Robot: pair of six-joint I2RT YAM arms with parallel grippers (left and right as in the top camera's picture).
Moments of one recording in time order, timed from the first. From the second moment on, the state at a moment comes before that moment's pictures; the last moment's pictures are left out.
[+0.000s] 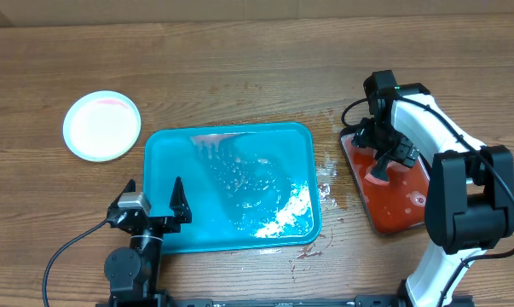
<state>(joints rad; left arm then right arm) 0.07 0.02 0.01 -0.07 0.10 -0.20 0.12 1.98 1.36 -0.99 0.25 0.67</state>
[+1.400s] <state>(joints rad) 0.07 0.02 0.01 -0.07 0.10 -0.20 0.12 1.73 1.36 -0.99 0.24 0.67</state>
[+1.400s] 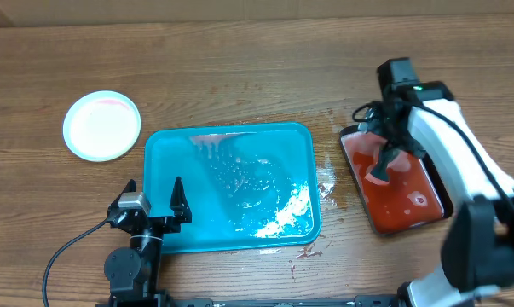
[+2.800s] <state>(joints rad) 0.07 0.02 0.01 -0.07 0.10 -0.20 0.12 0.08 1.34 -0.94 0.25 0.67</state>
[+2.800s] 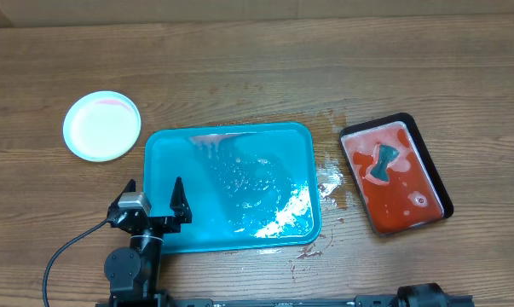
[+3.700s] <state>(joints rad) 0.07 0.02 0.01 -0.07 0.10 -0.20 0.12 0.01 0.57 -0.52 -0.15 -0.18</state>
